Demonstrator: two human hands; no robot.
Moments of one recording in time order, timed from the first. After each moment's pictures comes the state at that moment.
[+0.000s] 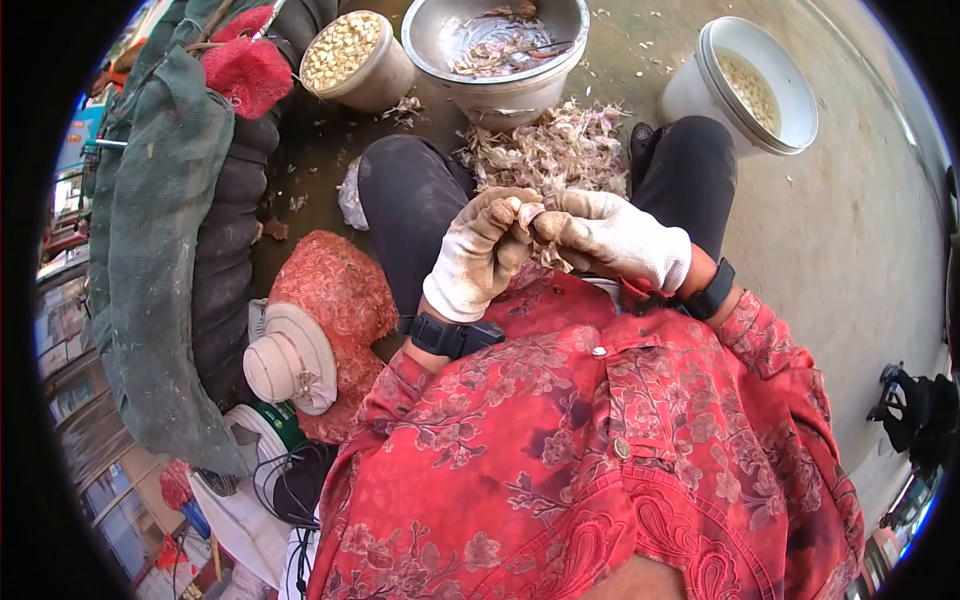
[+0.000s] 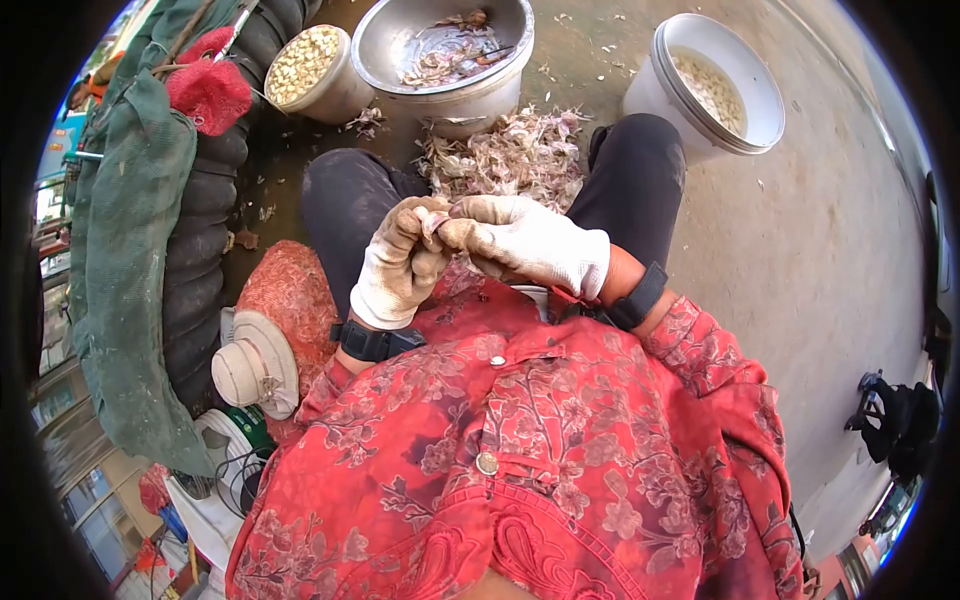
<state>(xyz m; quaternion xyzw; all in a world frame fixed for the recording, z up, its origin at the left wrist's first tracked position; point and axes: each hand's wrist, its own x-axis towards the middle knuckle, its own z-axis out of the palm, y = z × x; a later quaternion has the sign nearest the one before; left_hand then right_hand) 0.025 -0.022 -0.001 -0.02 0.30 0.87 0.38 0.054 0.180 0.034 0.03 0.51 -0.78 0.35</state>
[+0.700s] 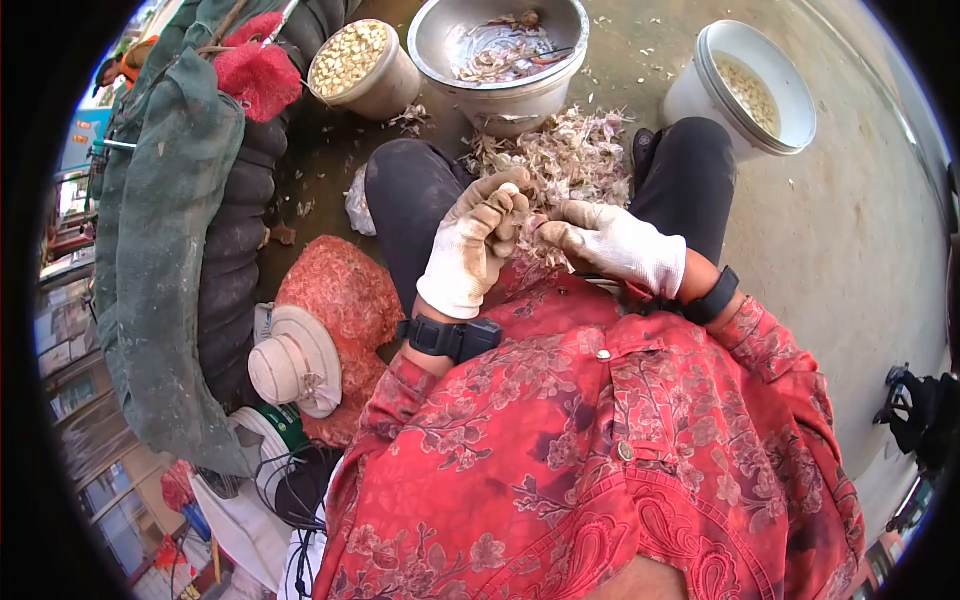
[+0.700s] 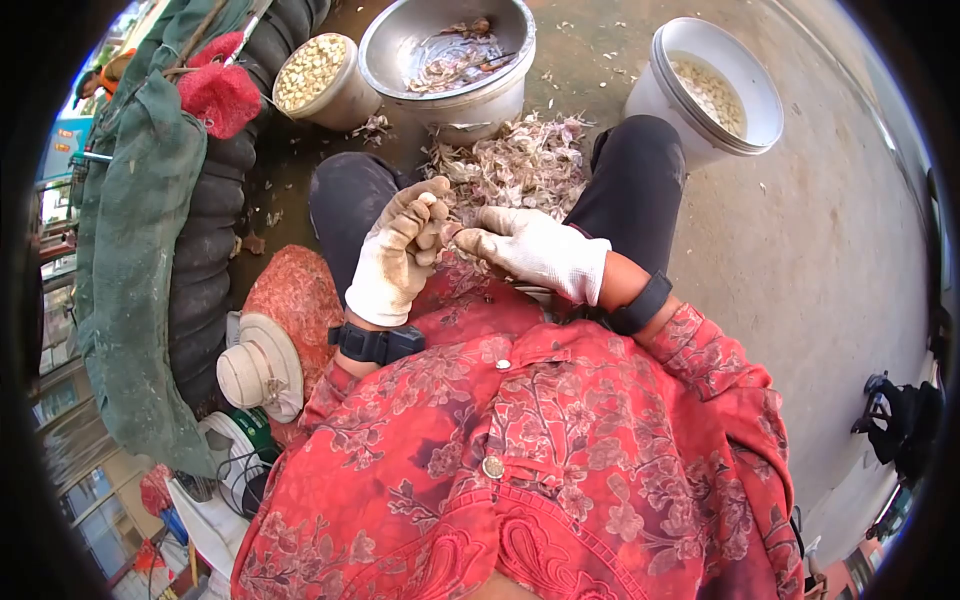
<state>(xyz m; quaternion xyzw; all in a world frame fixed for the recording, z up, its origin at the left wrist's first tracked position) 0.019 -0.023 0.011 -0.05 0.42 0.84 0.33 0.058 0.181 0.033 0.01 0.70 -0.62 0.36</state>
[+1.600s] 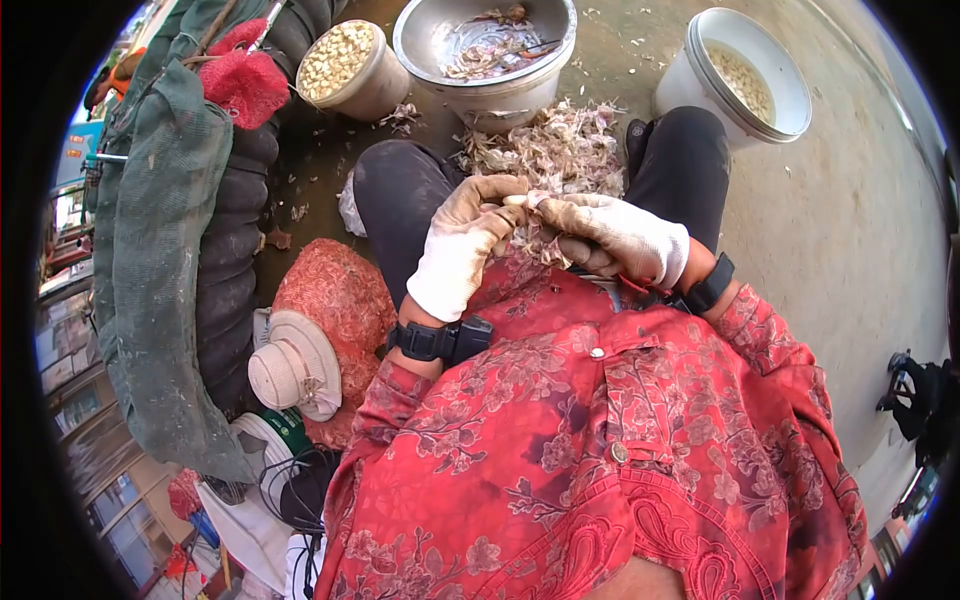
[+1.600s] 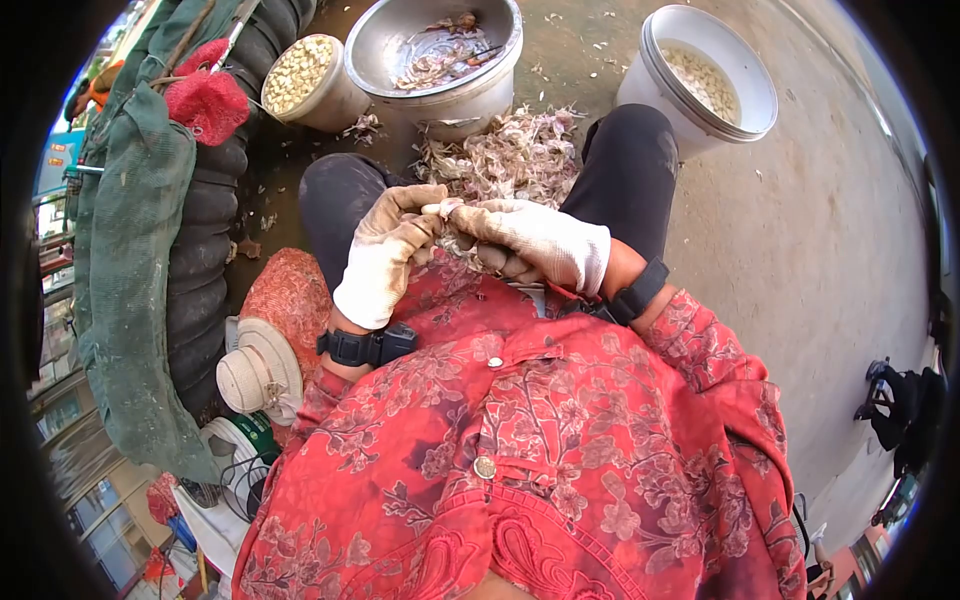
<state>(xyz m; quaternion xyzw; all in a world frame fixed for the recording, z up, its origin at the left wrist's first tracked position) 0.016 -0.020 0.025 0.02 0.57 0.75 0.33 0.063 0.192 0.037 0.11 0.48 -0.77 0.41</state>
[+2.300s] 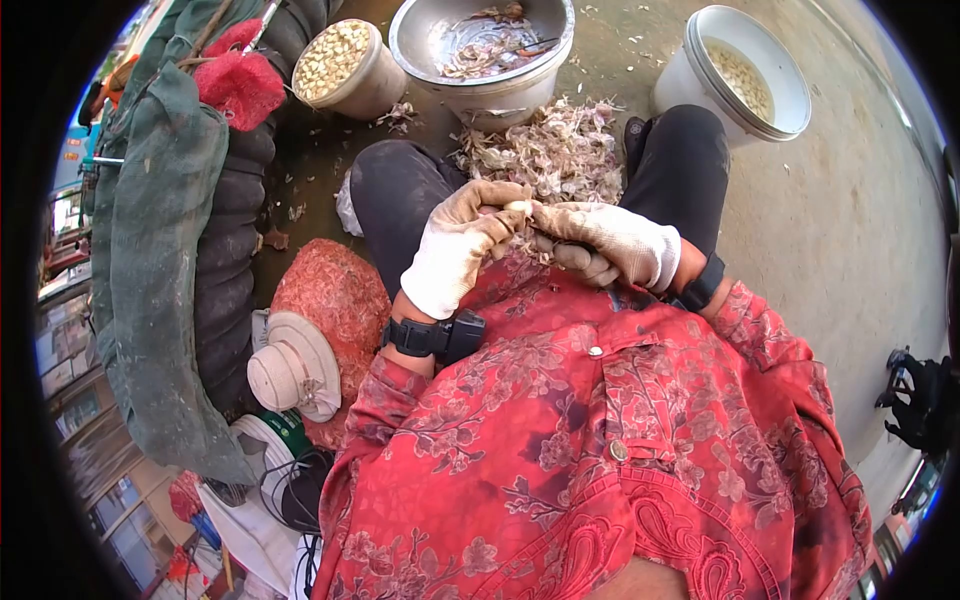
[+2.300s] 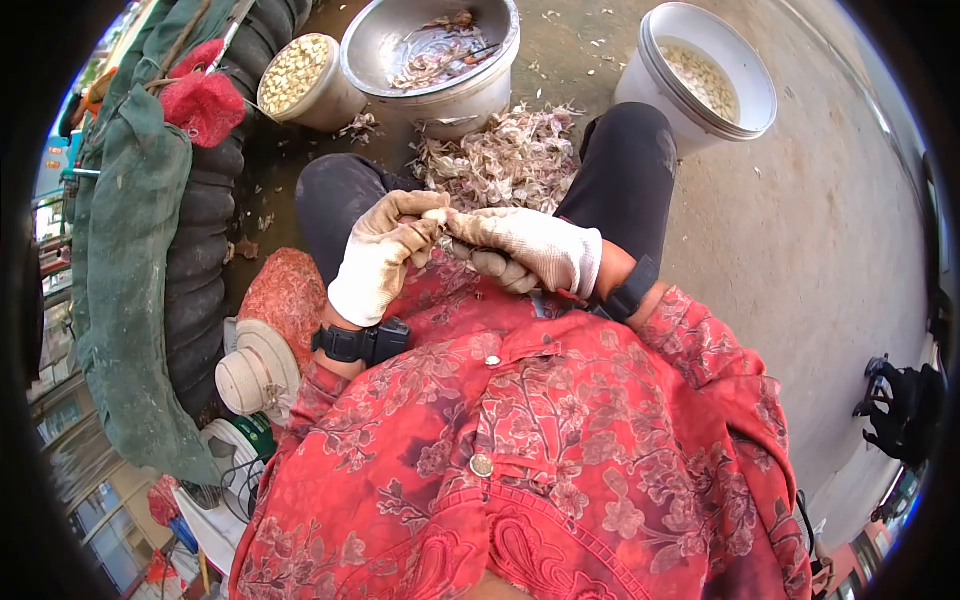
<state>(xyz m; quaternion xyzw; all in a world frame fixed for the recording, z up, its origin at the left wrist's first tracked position) 0.010 -0.023 0.025 0.01 0.53 0.76 0.38 0.061 0.188 0.029 0.12 0.45 -0.76 0.46</state>
